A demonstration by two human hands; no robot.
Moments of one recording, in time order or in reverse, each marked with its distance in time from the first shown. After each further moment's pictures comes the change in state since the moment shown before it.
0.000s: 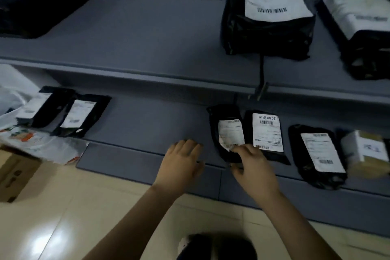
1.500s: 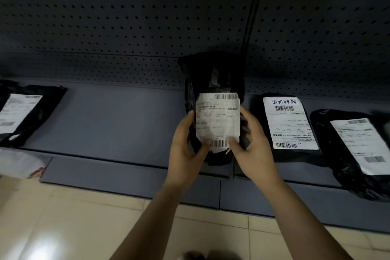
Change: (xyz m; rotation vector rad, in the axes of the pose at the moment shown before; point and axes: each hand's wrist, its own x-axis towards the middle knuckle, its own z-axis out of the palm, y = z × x) left_hand 0.056 -0.028 0.171 -1.086 0.211 -0.430; right_hand 0.092 0.058 0.112 0.759 0.273 0.105
